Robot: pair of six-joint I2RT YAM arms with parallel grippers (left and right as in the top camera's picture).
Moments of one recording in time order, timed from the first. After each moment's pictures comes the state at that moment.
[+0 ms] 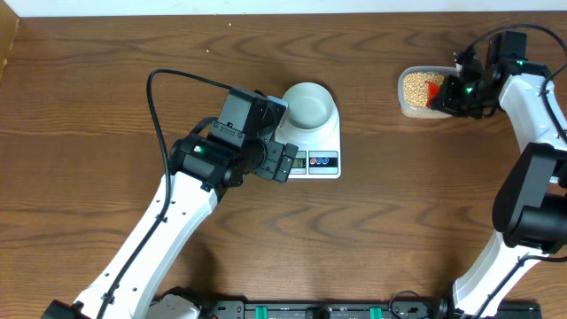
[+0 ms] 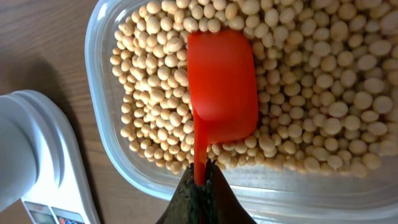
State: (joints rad) left arm -0.46 1.37 1.20 -0.86 0.10 -0.04; right arm -0.19 2.04 1.58 -0.83 -0.43 0.08
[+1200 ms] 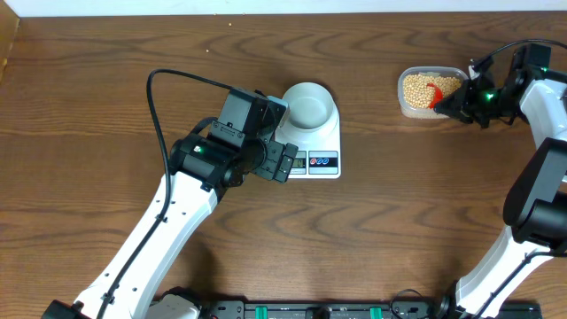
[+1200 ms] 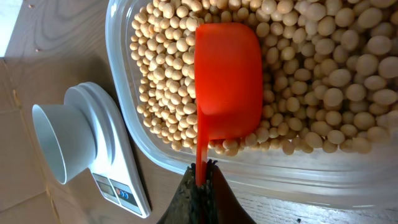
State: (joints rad) left arm -0.46 1.37 1.20 -0.86 0.10 -0.04; right arm -0.30 2.07 1.57 -0.88 -0.70 0.07
